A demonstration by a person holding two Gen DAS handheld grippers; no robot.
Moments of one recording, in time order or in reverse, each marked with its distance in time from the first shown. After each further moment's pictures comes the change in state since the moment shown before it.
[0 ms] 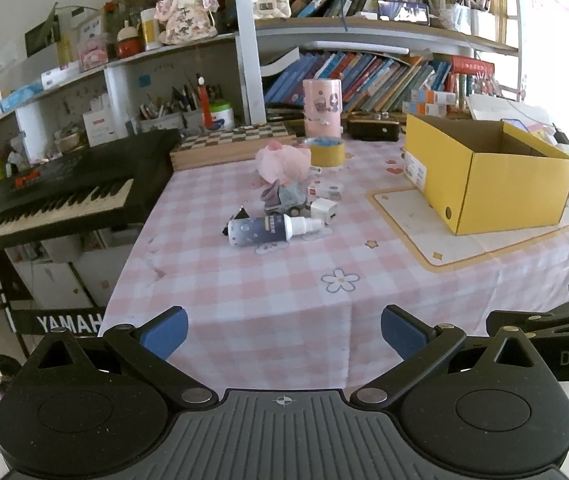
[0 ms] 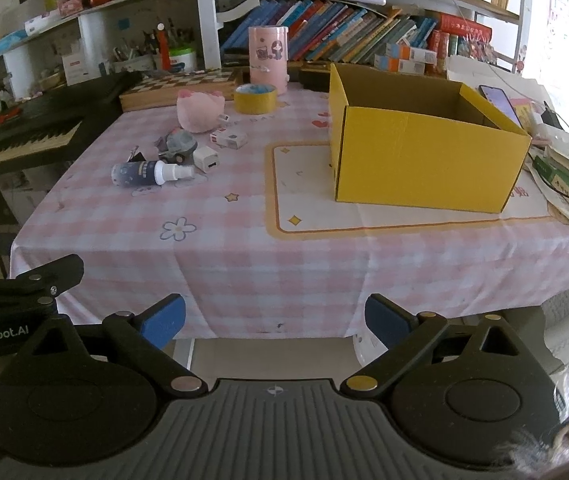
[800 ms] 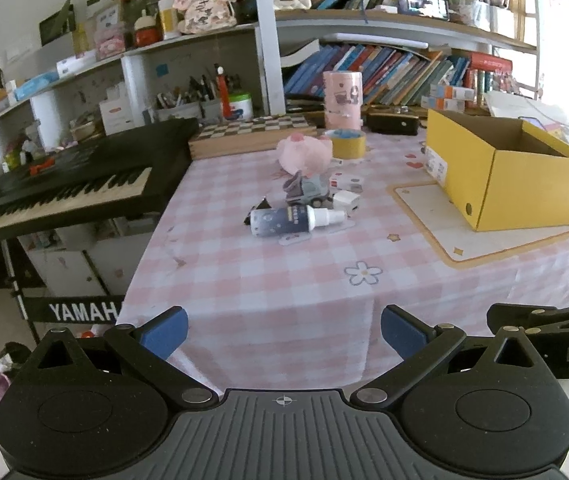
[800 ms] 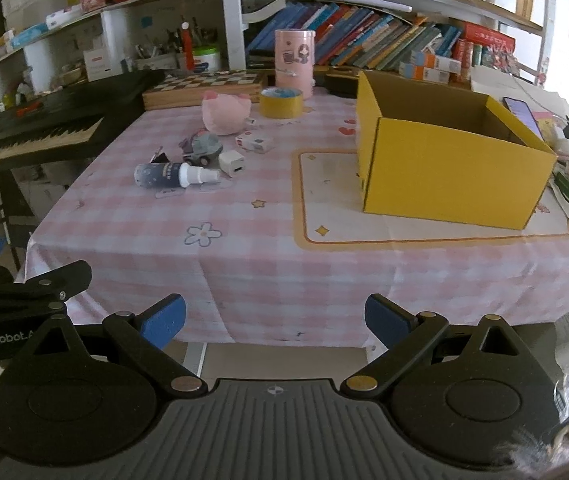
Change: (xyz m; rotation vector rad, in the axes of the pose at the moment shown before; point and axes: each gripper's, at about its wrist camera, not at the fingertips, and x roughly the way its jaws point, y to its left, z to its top) left arm 0.000 0.014 -0.001 -0.030 0.033 0.042; right arm 0.005 0.014 0.007 -0.042 -0.004 0.054
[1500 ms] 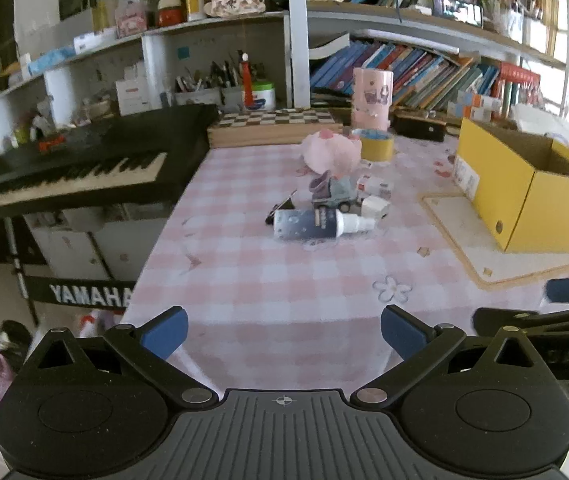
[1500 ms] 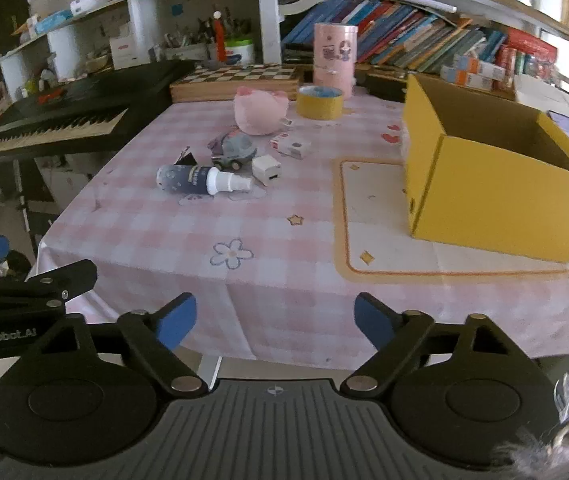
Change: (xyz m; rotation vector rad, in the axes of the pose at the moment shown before) left arm 0.028 0.024 0.012 -0.082 0.025 0.007; right arm 0.041 0.014 0.028 -0.061 0.028 0.085
